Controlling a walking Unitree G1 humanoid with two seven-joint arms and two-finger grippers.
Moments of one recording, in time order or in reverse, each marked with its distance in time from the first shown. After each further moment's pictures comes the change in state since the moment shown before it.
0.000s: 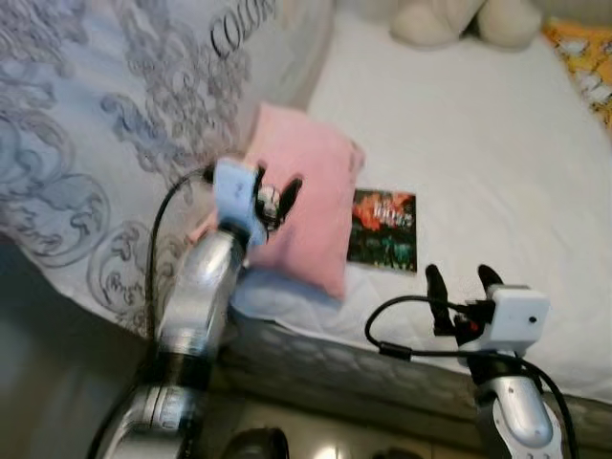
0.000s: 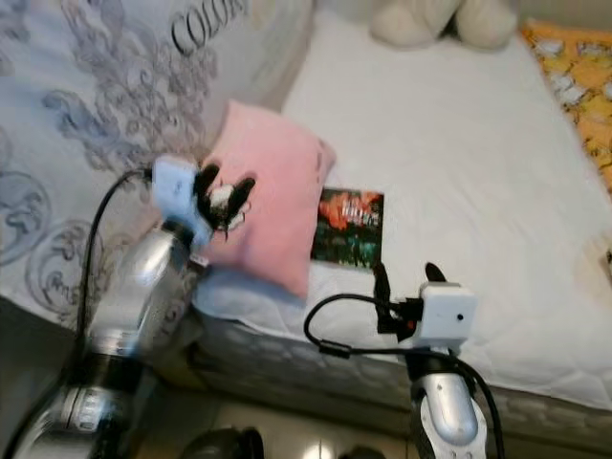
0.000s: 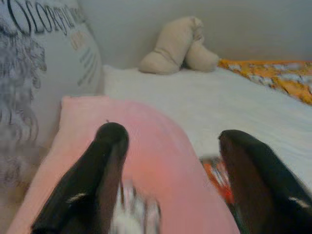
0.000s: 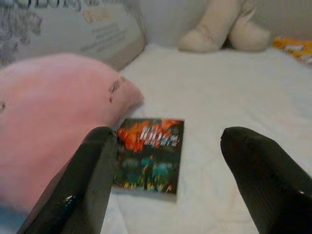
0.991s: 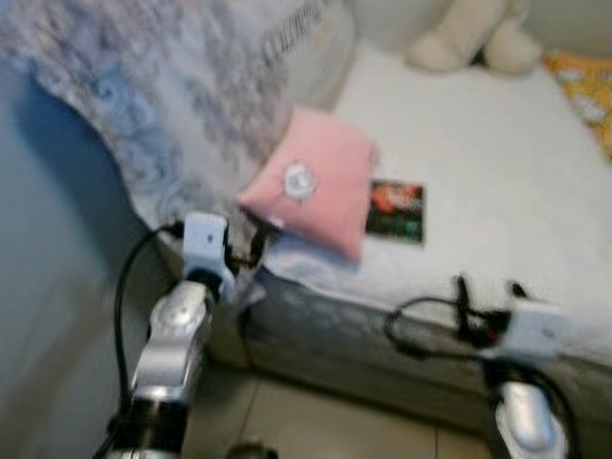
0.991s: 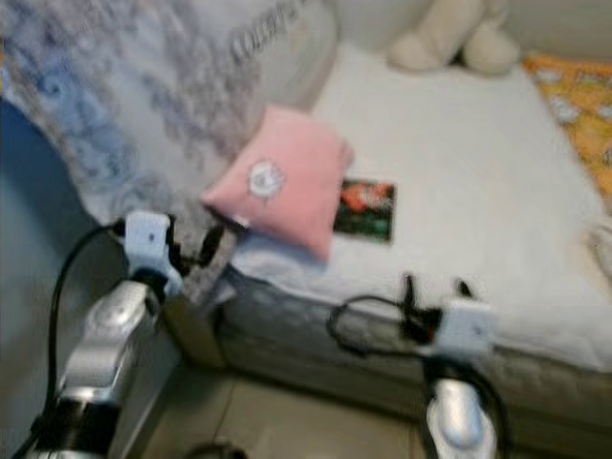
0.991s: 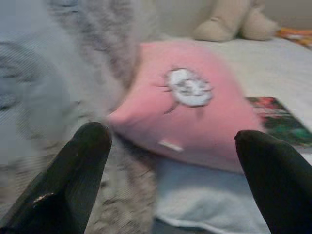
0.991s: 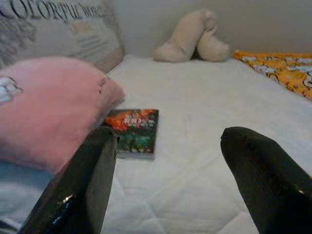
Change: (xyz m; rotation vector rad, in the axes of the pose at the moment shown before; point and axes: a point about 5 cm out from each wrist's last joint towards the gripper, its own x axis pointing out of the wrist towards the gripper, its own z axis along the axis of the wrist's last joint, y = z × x) left arm -0.033 0.019 -0.031 0.020 0.143 0.194; right arm 0.002 -0.015 -0.017 -0.021 0.000 -0.119
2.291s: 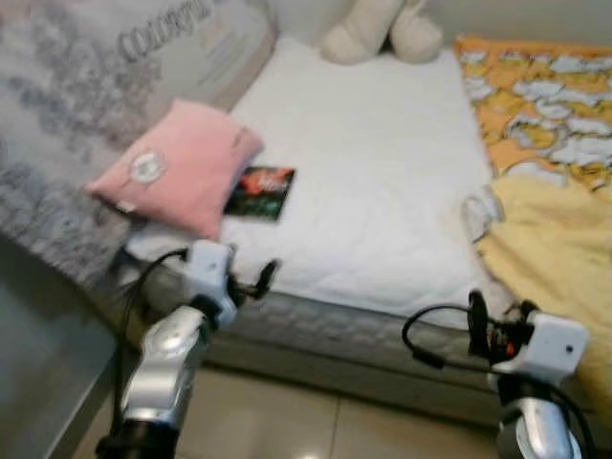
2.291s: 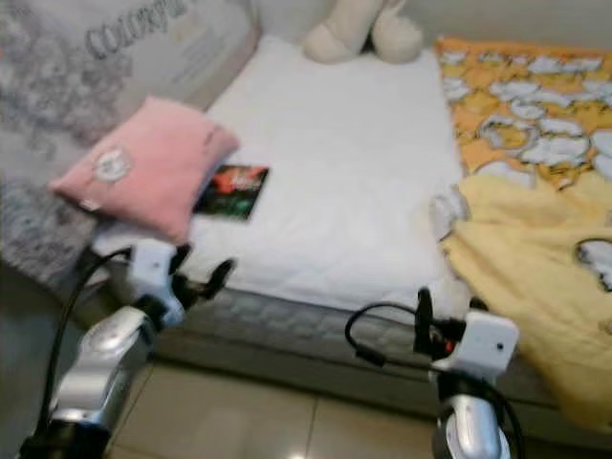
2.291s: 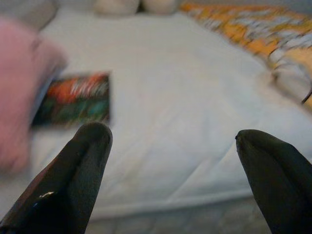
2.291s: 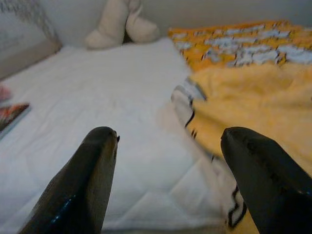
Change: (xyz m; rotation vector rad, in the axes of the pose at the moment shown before) left arm -0.019 -0.003 -0.021 -0.043 0.047 -0.177; right arm -0.012 -0.017 -0.008 0.069 0.071 -0.076
